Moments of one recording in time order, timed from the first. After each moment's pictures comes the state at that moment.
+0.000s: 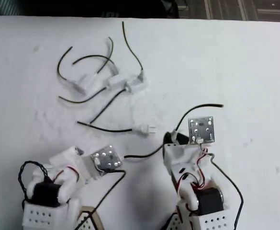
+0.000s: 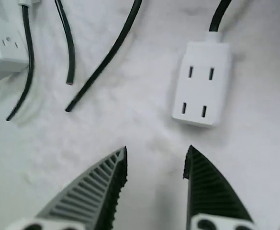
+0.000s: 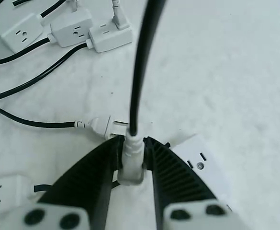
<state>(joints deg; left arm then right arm) 2.9 -95.3 85.9 79.1 -55.8 -16.2 -102.5 87.2 59.2 -6.4</state>
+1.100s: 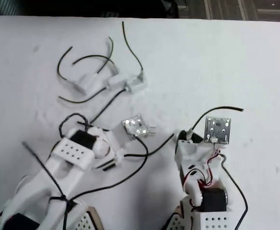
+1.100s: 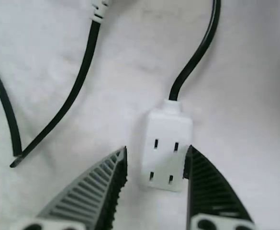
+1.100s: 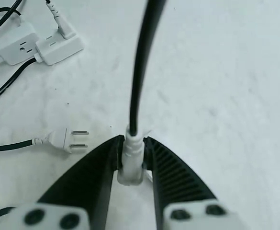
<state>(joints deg) 19.6 -32.3 59.8 60.9 -37.2 -5.5 -102.5 88.0 59.2 -6.7</state>
